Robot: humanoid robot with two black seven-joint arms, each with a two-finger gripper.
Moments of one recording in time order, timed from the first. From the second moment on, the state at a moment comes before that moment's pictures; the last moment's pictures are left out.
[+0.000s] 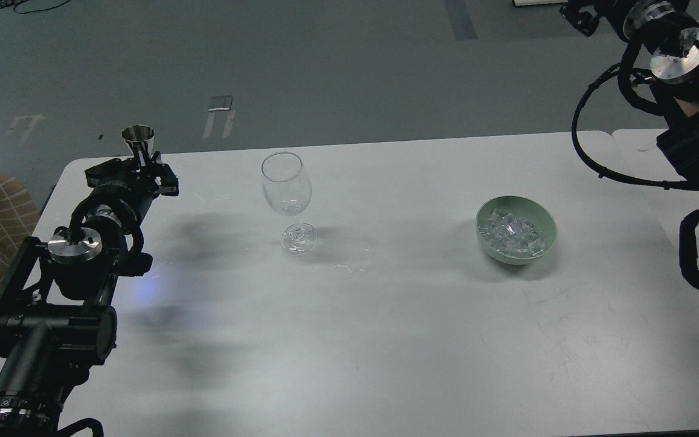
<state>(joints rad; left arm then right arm) -0.44 0.19 -1.51 -1.06 -0.22 0.20 0.02 1.18 -0.24 1.08 0.37 -0.19 0.11 -0.01</state>
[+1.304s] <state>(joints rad) -0.38 0.33 -1.25 -1.42 -0.12 0.15 0.09 1.17 -0.27 1.08 0.37 -0.19 0.10 -0.01</state>
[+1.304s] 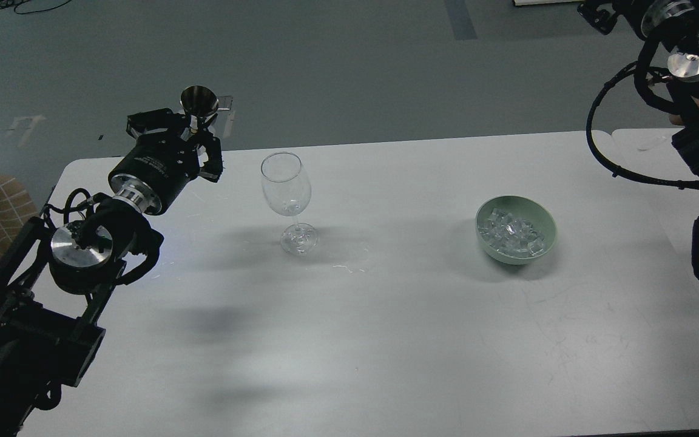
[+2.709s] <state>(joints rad) -0.42 0.28 -1.14 -1.40 0.30 0.22 0.09 1.17 -0.28 1.08 0.37 -0.18 0.10 -0.01</state>
